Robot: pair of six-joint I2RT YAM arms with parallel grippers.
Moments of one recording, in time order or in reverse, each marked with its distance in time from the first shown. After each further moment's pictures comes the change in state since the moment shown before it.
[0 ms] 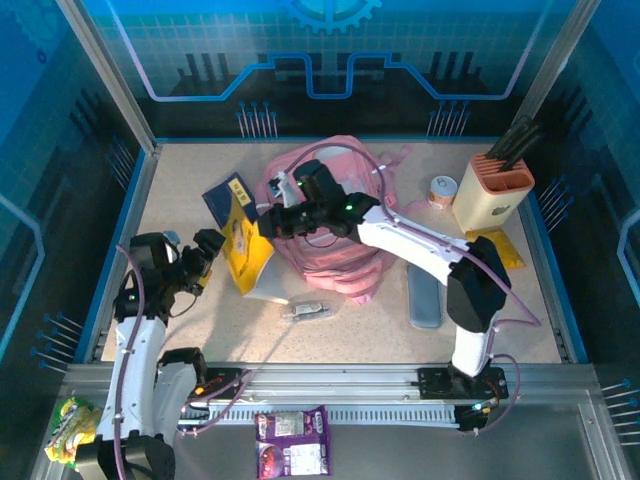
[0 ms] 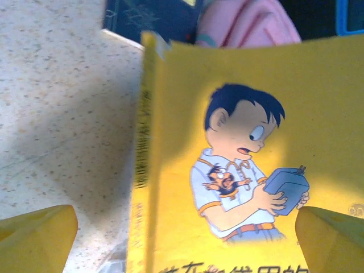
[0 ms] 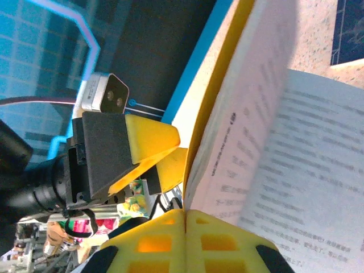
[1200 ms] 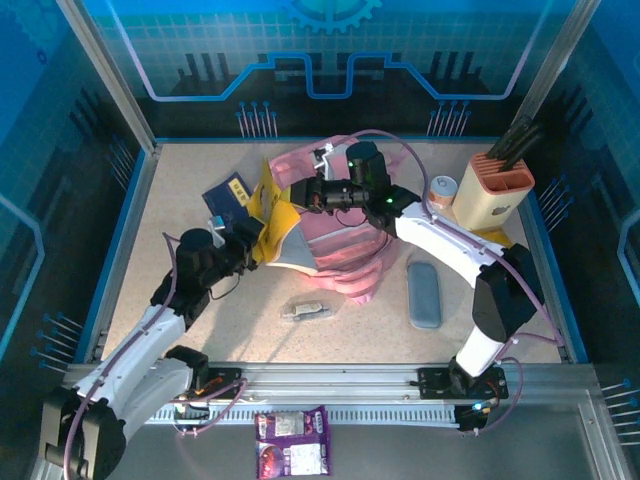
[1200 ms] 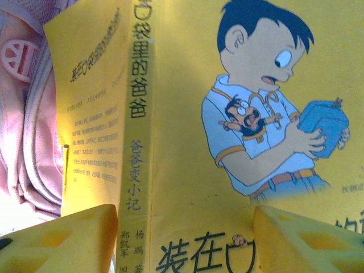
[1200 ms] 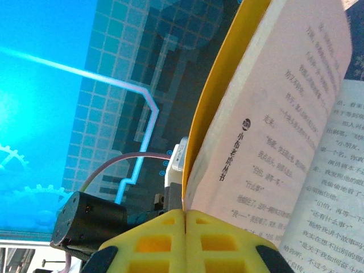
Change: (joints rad) left arm -0.472 0.135 -0.158 0.700 -0.172 -0.532; right arm -0.175 -0.142 -0.194 0.317 -0.143 0.227
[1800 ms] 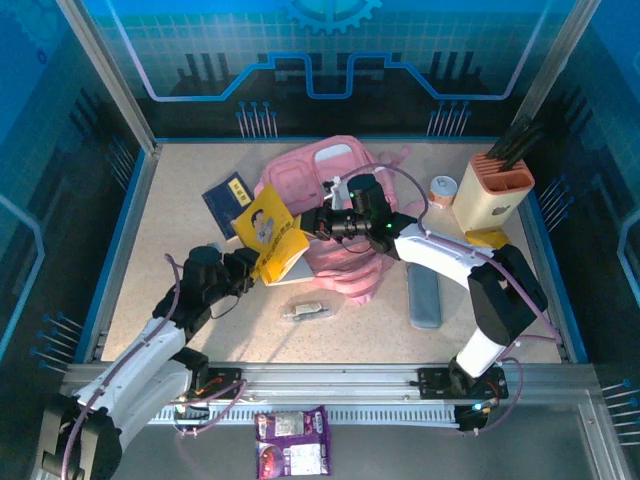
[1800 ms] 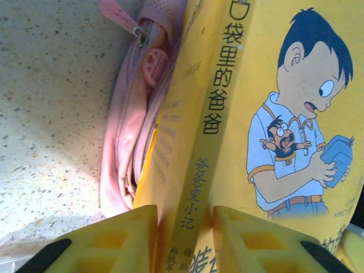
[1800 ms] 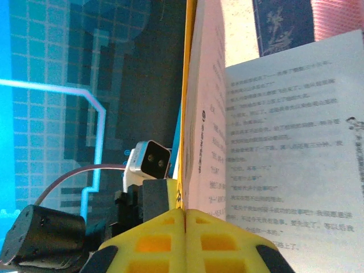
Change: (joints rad) left arm -0.021 -0.071 -0.123 -0.143 -0.098 -0.052; right arm 0.007 -0.018 -0.266 0.105 0.098 0.044
